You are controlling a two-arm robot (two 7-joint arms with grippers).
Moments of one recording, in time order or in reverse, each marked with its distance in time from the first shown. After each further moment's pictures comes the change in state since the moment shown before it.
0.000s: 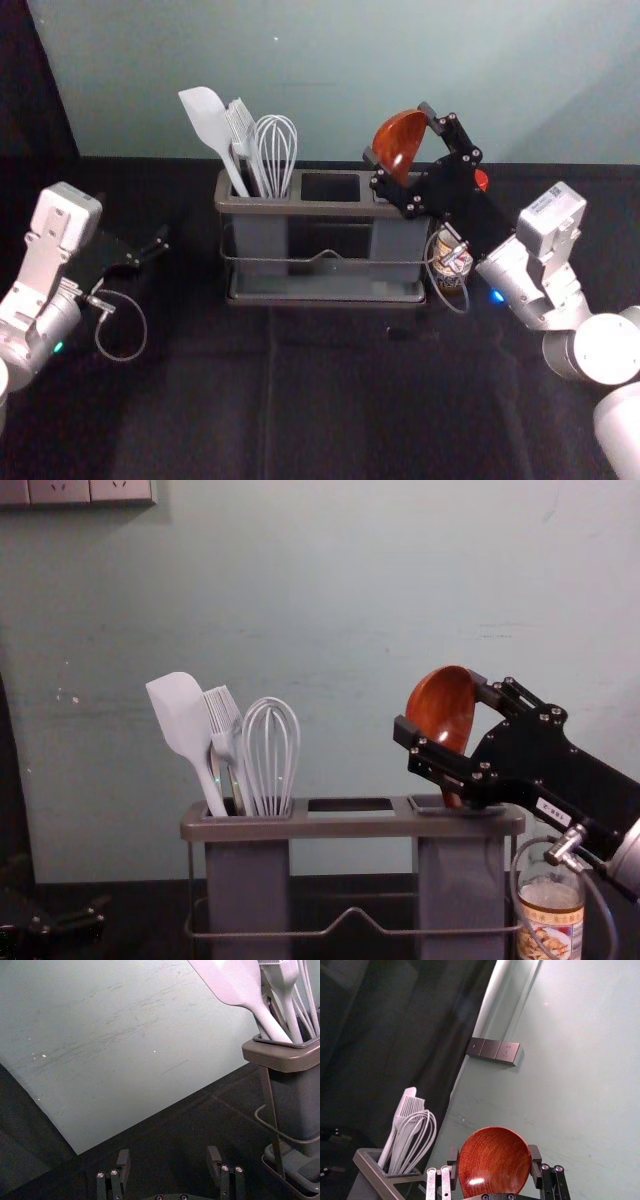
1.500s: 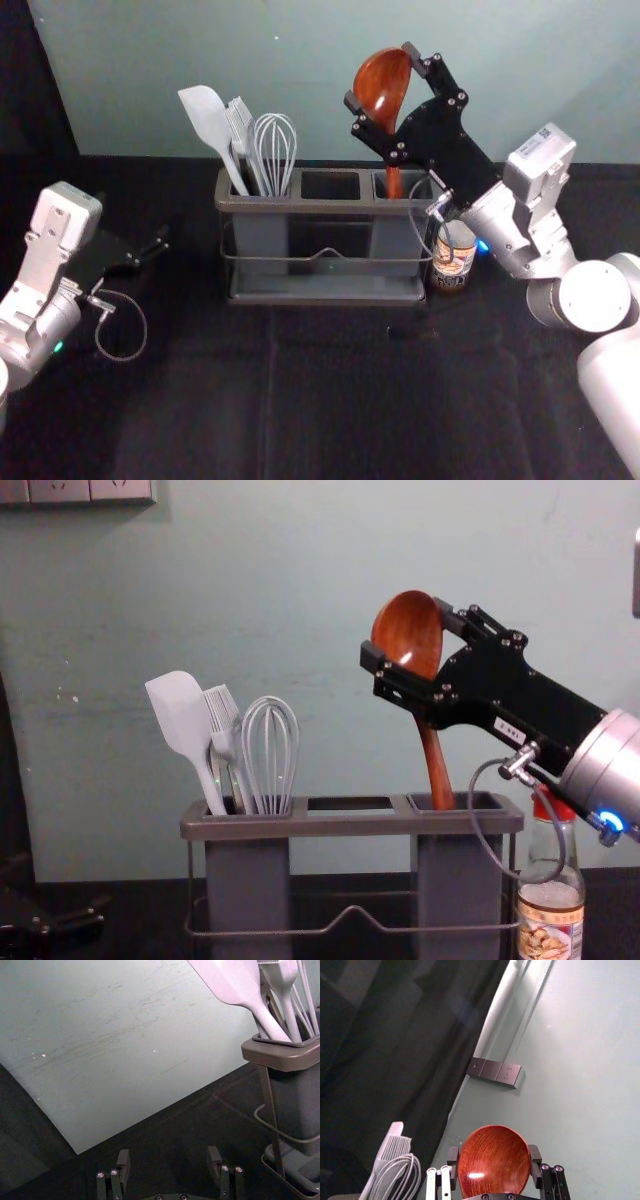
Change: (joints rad) left arm 0.000 0.000 0.000 0.000 0.000 0.000 0.000; right arm 0.112 -0.026 -0.030 0.029 0.012 0.005 0.008
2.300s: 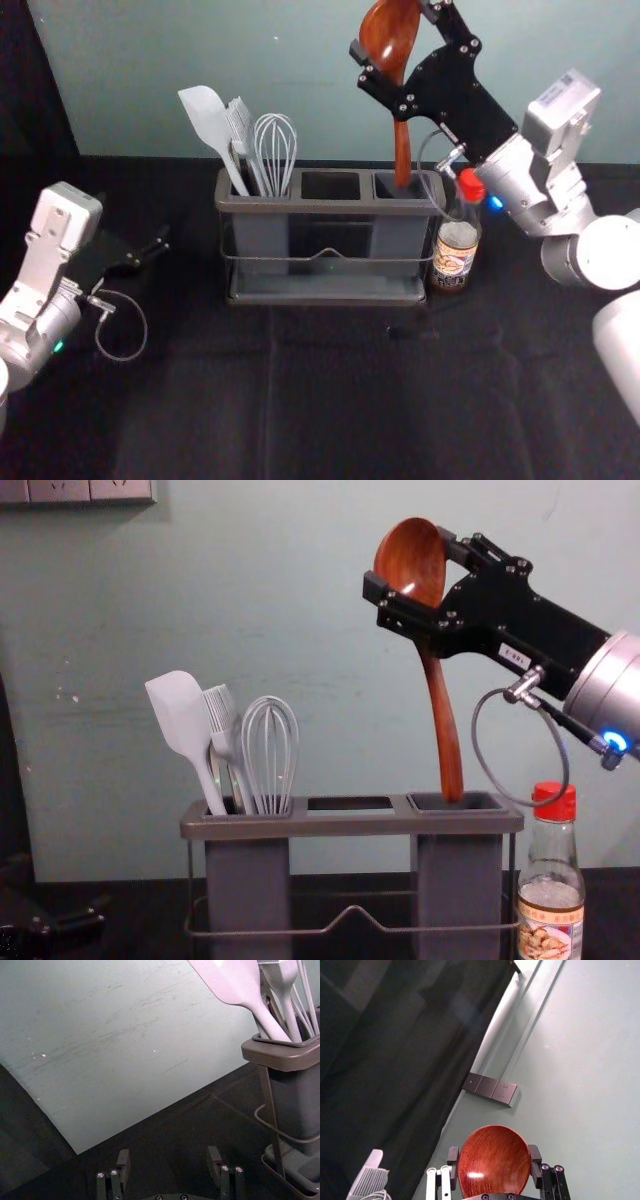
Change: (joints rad) left arm 0.000 0.000 0.000 0.000 0.000 0.000 0.000; right arm 0.058 0.029 -0.005 -0.056 0.018 0.040 0.016
